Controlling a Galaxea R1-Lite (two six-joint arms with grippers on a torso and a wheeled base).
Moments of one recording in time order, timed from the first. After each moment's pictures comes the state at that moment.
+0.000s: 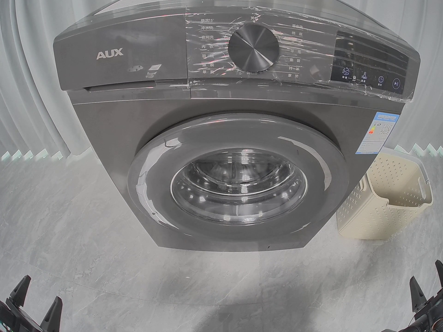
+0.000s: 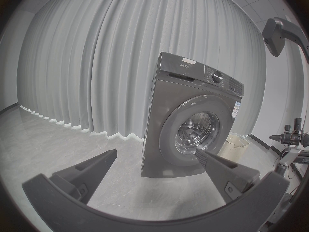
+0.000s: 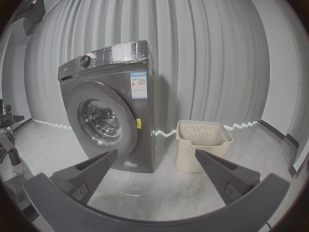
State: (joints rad) left arm 0.00 0.02 -0.02 -0.05 -0.14 -0.14; right arm 0.00 0.02 -0.02 0.00 0.00 0.00
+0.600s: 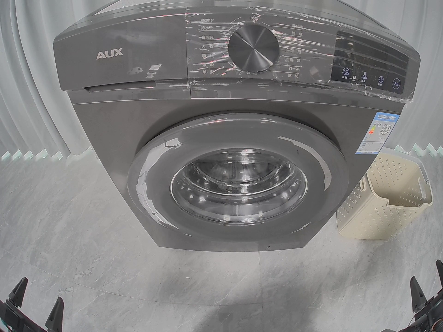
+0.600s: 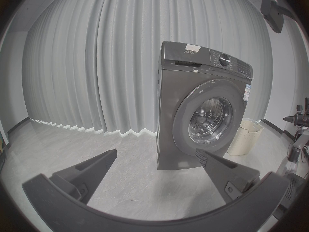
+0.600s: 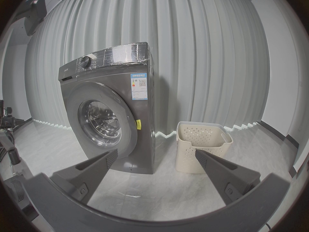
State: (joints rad) left arm 0.00 0.02 -0.02 0.02 -0.04 -0.01; right arm 0.00 0.01 -0.02 0.00 0.00 0.00
